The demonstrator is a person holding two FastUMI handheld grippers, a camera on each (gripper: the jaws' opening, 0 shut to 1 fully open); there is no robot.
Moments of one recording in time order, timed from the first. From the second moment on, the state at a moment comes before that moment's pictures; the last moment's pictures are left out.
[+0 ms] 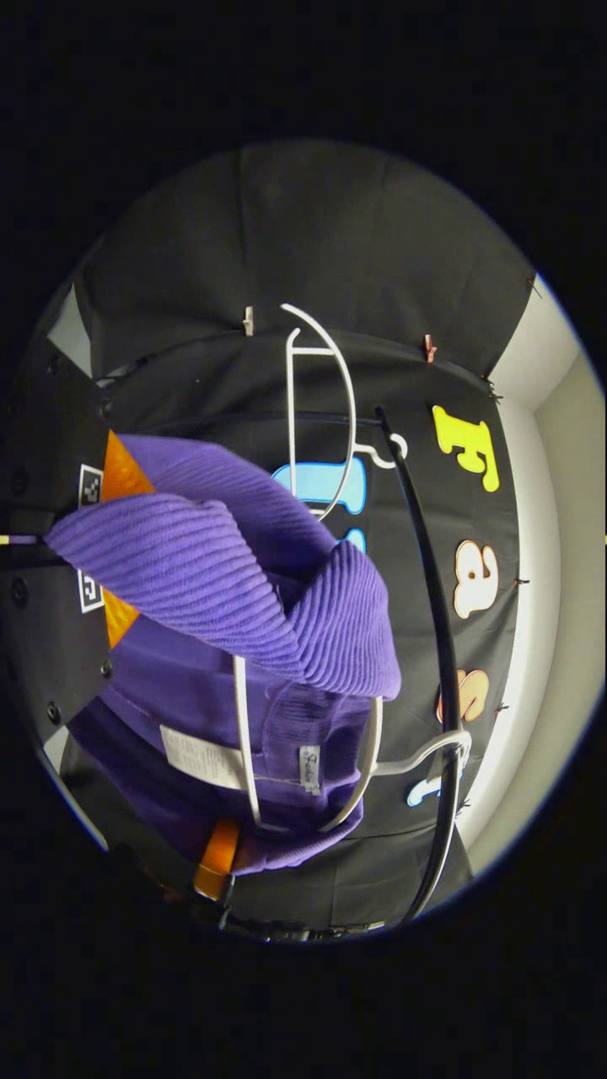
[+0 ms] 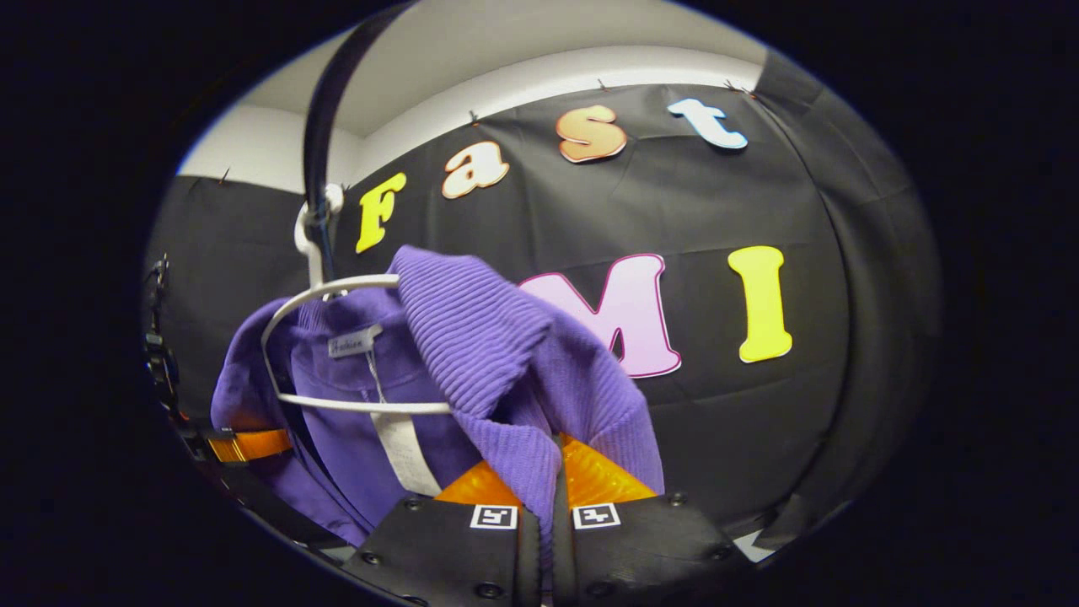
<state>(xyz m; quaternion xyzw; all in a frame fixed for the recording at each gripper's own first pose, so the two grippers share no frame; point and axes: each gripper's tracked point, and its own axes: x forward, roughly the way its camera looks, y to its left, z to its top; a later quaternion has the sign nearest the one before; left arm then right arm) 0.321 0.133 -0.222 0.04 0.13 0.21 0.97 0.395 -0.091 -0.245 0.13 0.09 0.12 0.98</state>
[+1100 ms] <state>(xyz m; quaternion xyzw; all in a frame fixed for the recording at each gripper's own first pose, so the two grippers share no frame) 0.356 0.221 -0.136 0.12 0.07 0.25 0.96 0.455 -0.152 -0.203 0.13 0.01 0.06 0.99</state>
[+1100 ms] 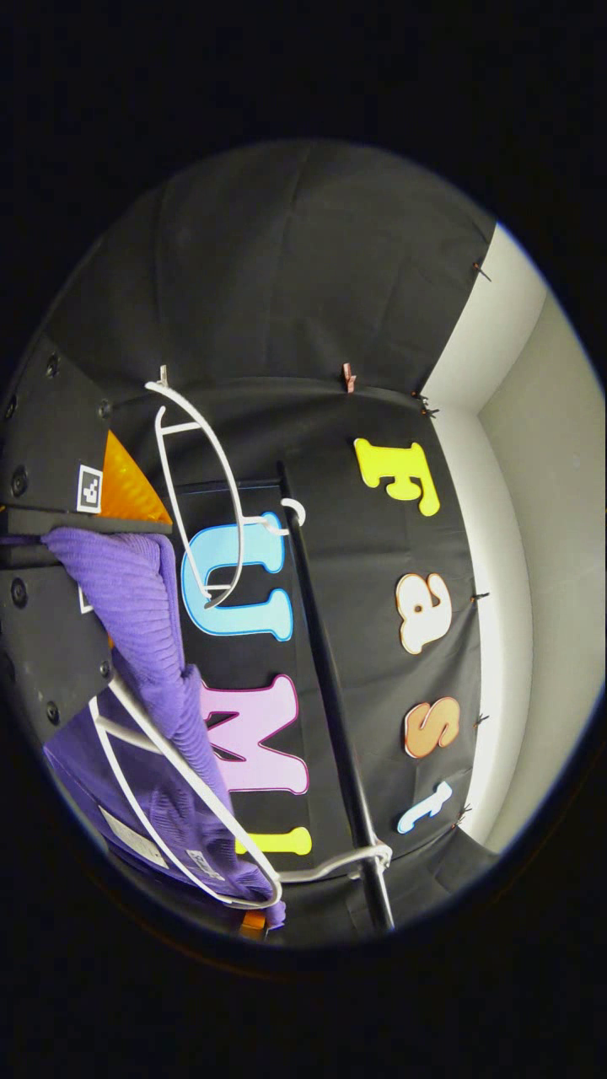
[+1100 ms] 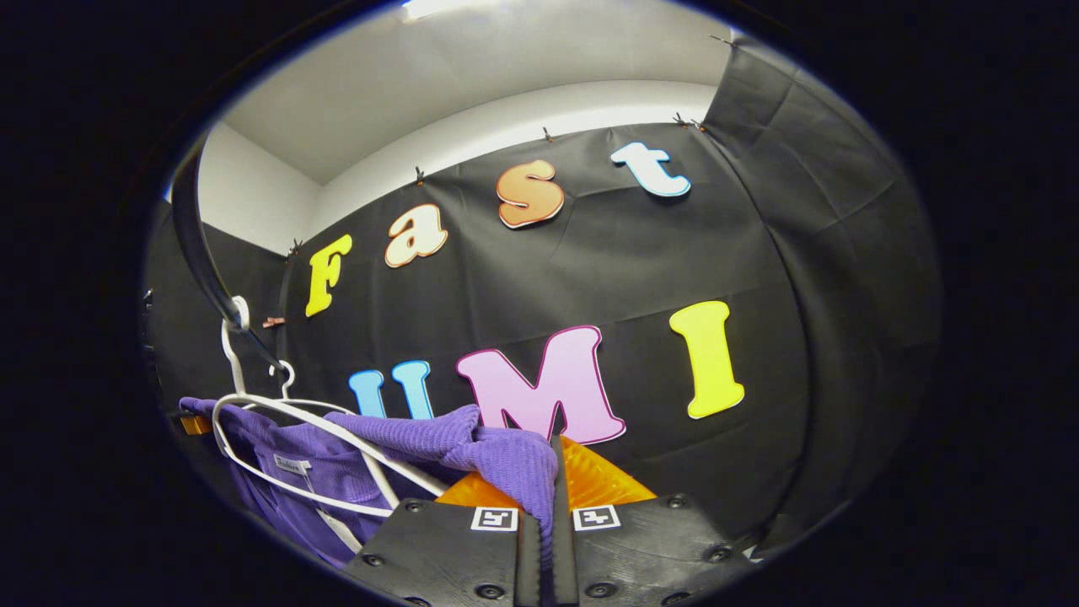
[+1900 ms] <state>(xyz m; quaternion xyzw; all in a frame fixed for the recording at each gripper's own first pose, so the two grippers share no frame) 0.331 0.153 -0.332 -0.02 0.25 0.16 0.95 0.393 -0.100 -0.322 0.09 0.16 0.10 0.98</state>
